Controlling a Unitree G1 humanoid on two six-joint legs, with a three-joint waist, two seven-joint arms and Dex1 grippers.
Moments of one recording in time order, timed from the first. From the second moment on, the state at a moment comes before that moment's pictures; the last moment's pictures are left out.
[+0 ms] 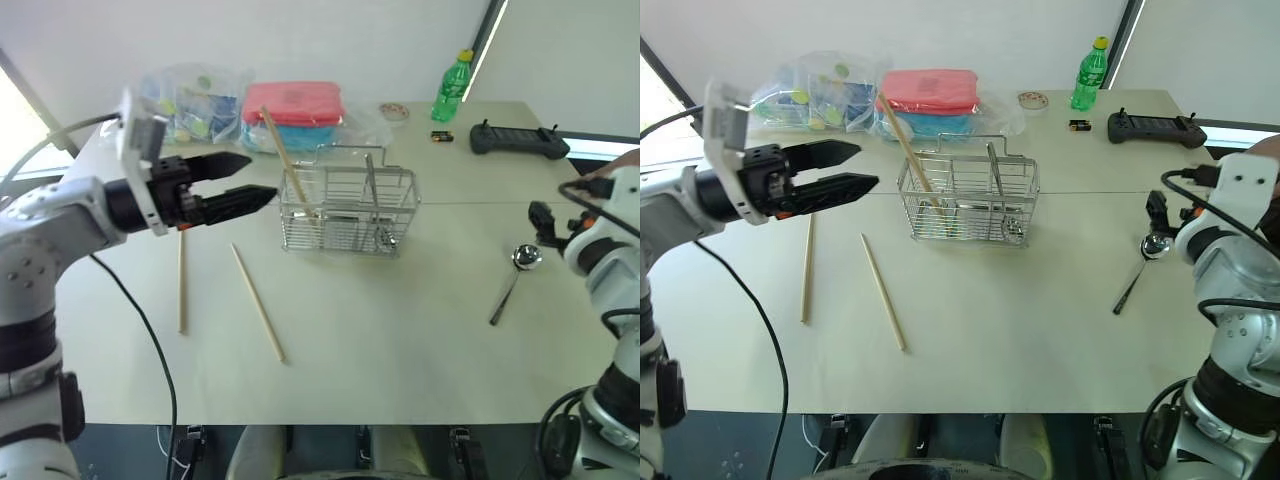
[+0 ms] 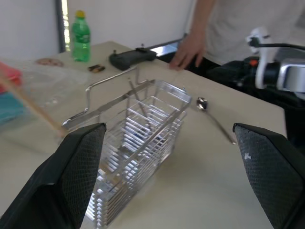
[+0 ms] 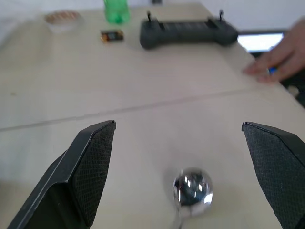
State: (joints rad) left arm -0.68 0.82 0.20 -0.30 -1.06 1.02 -0.74; right arm -0.37 -0.49 -0.60 -0.57 0.45 1.36 -0.10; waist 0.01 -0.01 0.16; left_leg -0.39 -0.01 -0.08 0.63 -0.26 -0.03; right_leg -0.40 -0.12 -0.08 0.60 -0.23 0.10
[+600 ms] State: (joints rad) left arm -0.88 0.66 0.02 -0.21 -0.93 0.96 -0.87; right arm -0.41 -0.16 -0.76 -0.68 0.25 1.61 -0.15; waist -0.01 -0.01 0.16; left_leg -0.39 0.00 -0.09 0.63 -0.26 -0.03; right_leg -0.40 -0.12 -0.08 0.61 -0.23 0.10
